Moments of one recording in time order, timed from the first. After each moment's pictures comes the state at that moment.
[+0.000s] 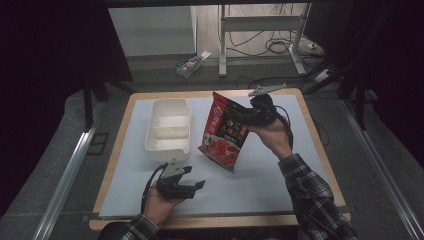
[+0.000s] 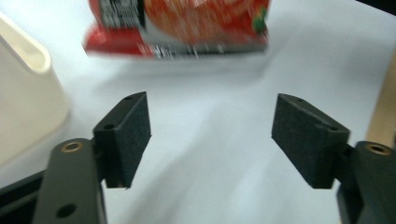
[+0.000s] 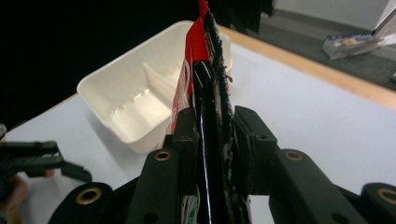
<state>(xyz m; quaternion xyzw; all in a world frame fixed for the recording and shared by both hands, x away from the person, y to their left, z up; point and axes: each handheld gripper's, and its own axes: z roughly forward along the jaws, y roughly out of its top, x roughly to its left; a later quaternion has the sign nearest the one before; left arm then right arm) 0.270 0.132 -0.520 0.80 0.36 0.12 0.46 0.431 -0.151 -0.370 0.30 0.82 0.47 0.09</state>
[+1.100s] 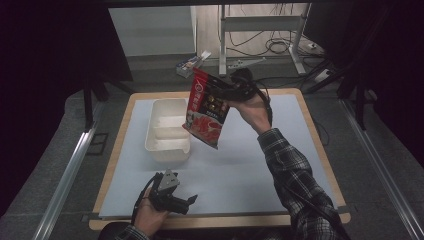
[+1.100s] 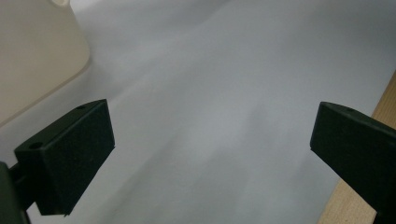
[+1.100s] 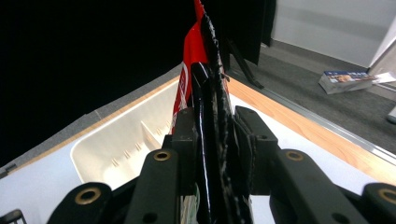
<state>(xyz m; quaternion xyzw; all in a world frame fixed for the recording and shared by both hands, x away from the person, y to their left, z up) 0.245 0.143 -0.528 0.83 0.36 0.16 0.40 0.473 -0.090 -0.331 0.28 0.81 0.50 0.11</state>
